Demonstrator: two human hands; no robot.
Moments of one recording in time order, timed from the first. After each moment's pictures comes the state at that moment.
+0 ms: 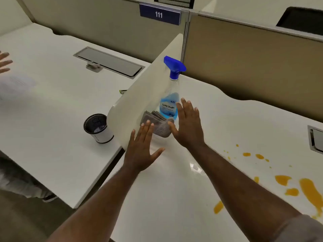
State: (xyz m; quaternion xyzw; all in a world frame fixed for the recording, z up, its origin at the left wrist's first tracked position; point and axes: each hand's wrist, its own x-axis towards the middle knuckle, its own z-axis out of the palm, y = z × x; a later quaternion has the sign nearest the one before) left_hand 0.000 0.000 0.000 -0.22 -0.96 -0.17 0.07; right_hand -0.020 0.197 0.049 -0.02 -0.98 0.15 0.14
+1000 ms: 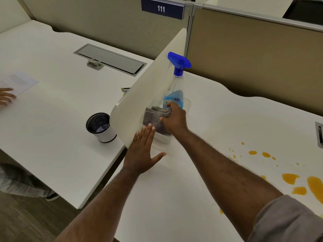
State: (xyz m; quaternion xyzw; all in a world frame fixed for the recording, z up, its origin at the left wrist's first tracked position) left_hand -0.002 -0.017 -0.016 -0.24 -0.97 -0.11 0.00; right_hand -0.053 0.143 0.071 -0.16 -0.87 0.47 0.04
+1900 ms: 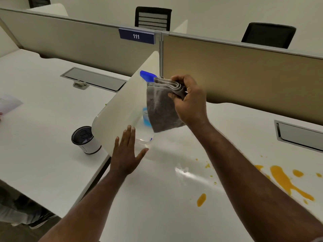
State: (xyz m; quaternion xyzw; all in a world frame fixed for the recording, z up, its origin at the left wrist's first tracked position) left_hand 0.017 0.004 0.033 -0.21 -0.97 -0.16 0.04; right_hand 0.032 0.230 0.215 0.02 -0.82 0.45 0.35
